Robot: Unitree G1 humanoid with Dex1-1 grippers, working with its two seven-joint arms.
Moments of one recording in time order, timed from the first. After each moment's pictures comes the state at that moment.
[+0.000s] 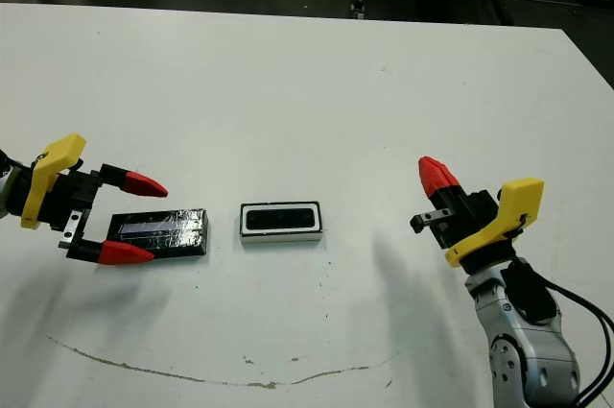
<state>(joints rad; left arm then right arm) -0.46 0.90 -0.16 0.27 -0.33 0.22 -1.52 0.05 -0.30 -0.19 -0.33 0.45 0.27 0.37</state>
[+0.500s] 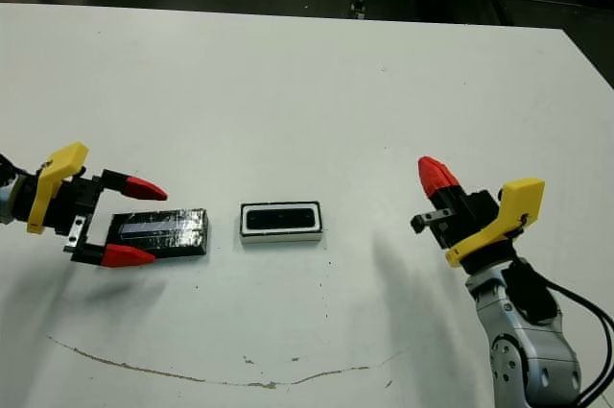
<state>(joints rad) -0.46 0.87 -0.17 0.37 -0.29 0.14 -1.55 0.05 -0.31 -0.19 -0.33 0.46 0.27 0.38</state>
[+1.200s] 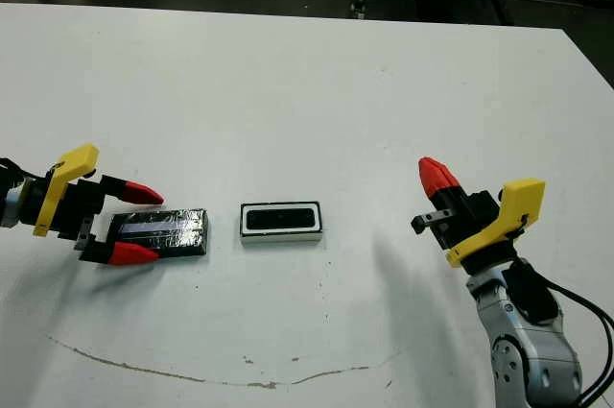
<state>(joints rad) -0.44 0.87 -0.17 0.28 -0.25 0.33 -1.44 0.05 -0.31 -0.19 -0.33 0.46 0.27 0.38</state>
